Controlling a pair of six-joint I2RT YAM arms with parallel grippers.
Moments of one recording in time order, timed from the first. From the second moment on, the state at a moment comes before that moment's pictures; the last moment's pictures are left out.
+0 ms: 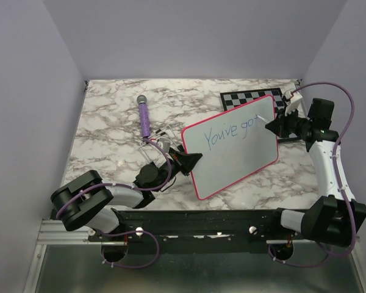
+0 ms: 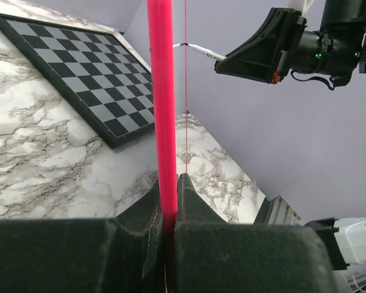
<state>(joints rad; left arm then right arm) -0.93 1.42 0.29 1.33 -0.09 -0.66 -0.22 1.23 1.05 -0.48 -0.72 -0.40</state>
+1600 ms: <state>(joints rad) -0.93 1.43 0.29 1.34 -0.09 -0.66 -0.22 1.19 1.13 -0.59 -0.61 -0.43</state>
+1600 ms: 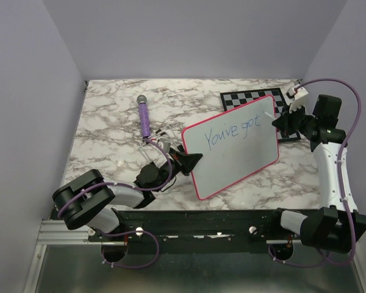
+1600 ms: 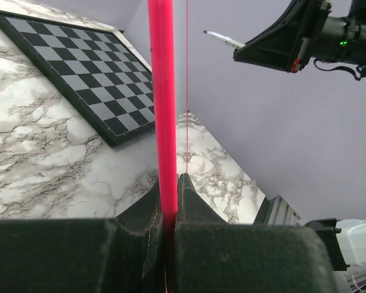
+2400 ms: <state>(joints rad) -0.93 1.43 0.29 1.34 -0.10 -0.68 -0.22 0.94 0.94 -0.72 -0.81 -0.62</state>
